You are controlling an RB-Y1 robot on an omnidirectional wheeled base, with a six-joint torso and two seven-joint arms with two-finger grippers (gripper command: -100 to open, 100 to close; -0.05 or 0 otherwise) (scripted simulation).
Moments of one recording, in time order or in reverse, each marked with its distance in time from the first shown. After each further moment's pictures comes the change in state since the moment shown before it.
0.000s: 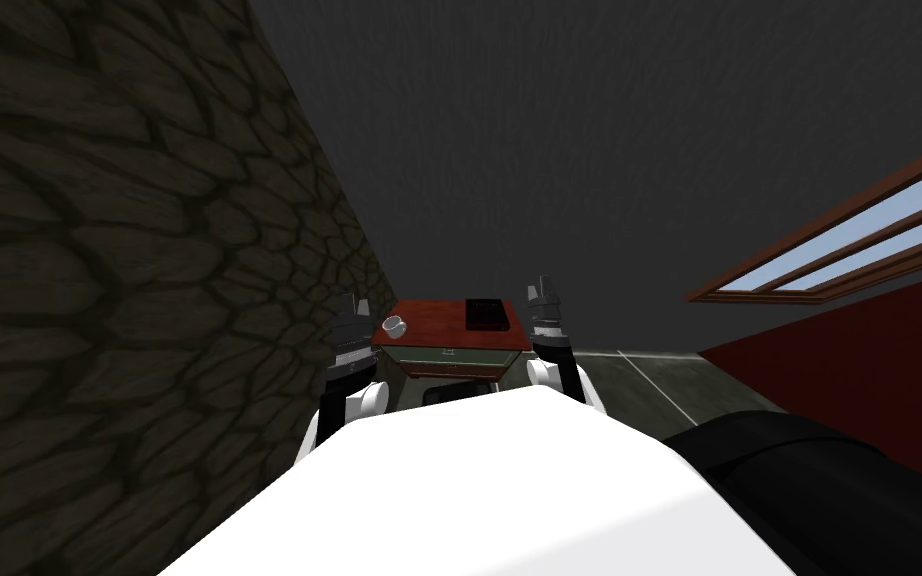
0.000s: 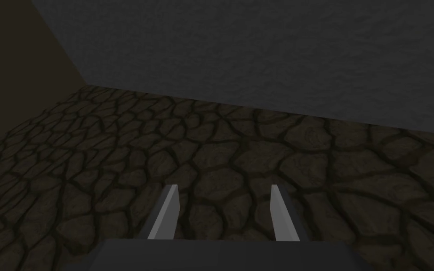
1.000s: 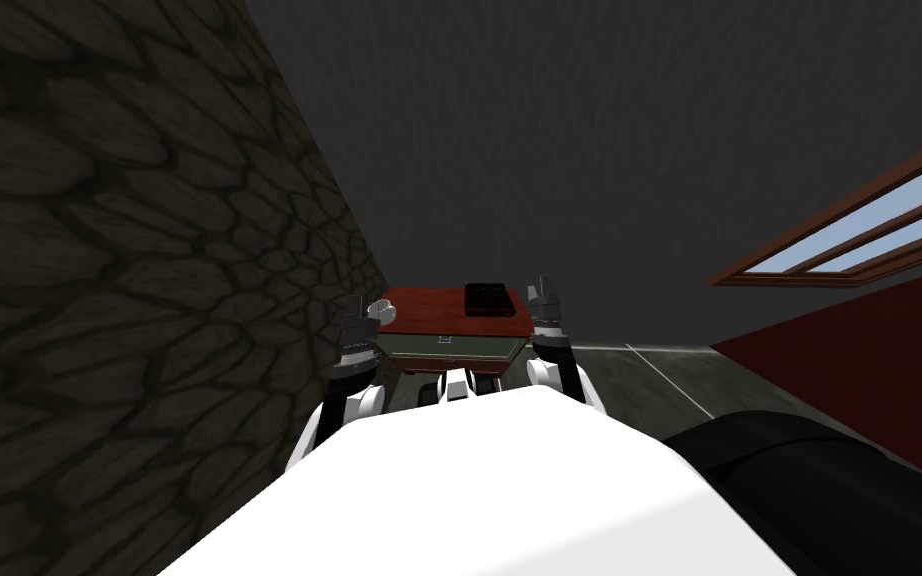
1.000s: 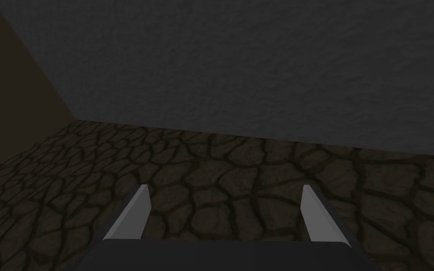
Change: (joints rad) left arm -0.021 0.128 -0.004 0.075 0.004 -0.037 -0.001; right arm 0.000 0.000 0.000 0.000 0.000 0.000 0.000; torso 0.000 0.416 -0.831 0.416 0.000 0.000
